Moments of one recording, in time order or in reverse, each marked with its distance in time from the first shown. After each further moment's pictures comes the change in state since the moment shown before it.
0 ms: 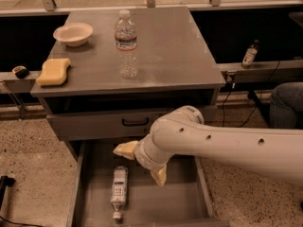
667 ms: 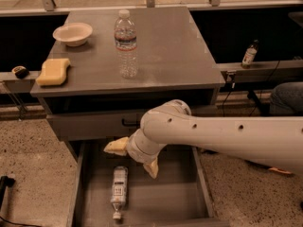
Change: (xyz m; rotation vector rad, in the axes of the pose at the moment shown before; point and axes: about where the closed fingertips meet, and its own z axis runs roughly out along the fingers) arm 0.006 -0.029 0.020 0.017 -0.035 -0.149
